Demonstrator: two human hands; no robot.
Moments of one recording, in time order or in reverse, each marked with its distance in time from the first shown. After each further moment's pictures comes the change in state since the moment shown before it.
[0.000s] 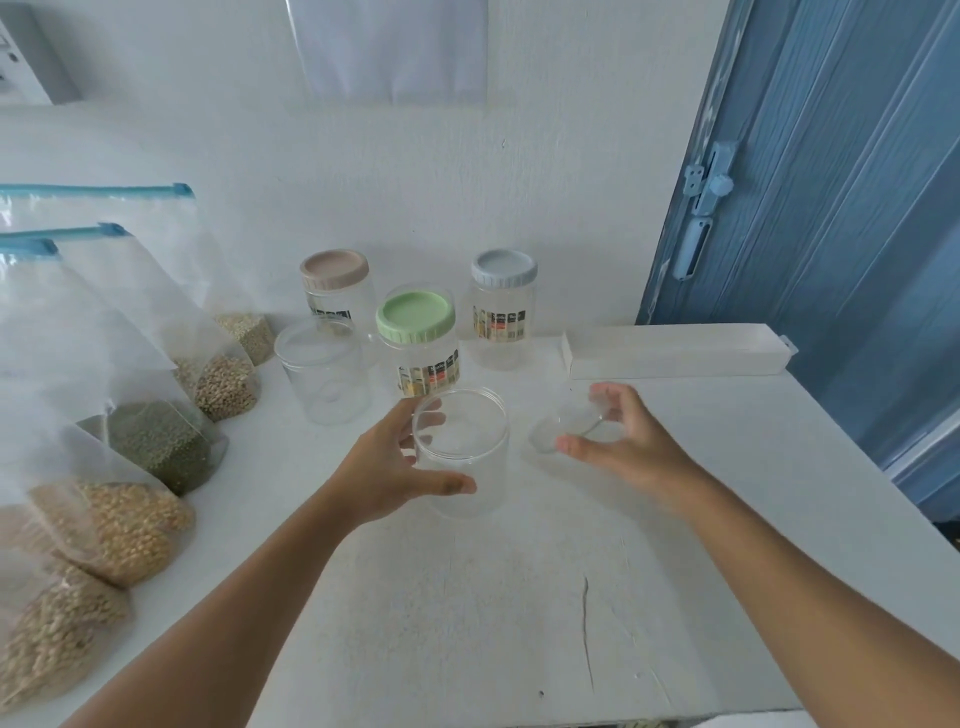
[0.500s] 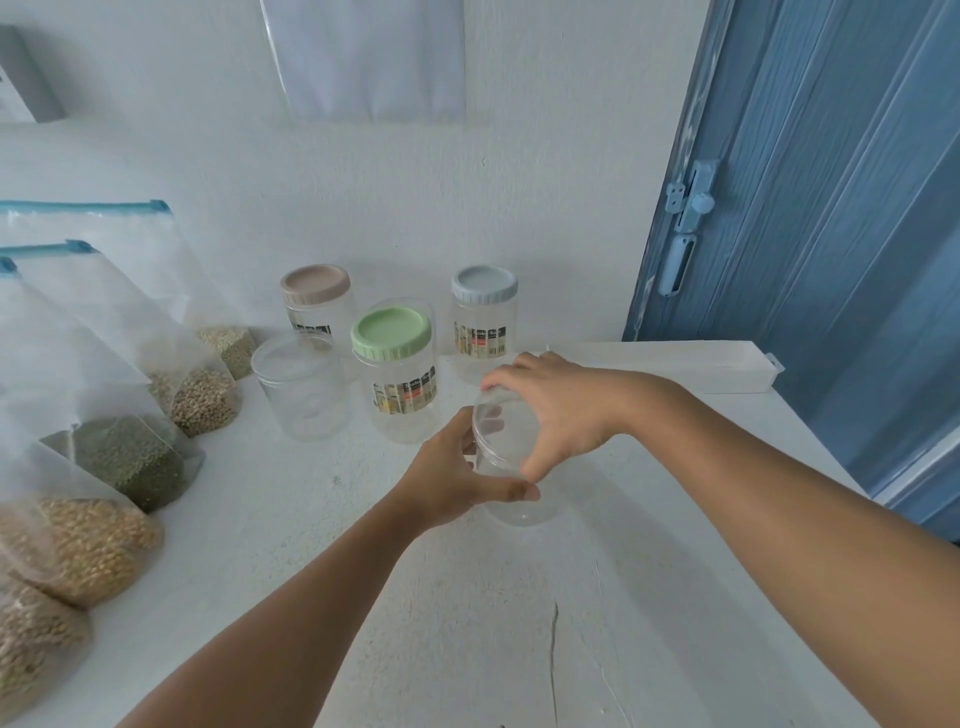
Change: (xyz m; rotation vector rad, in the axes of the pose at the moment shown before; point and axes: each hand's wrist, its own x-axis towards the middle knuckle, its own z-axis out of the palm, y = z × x) left_hand 0.034 0.036 0.076 -0.050 -0.037 0.042; right_hand 0.020 -0.123 -0.015 -0.999 -0.502 -0.311
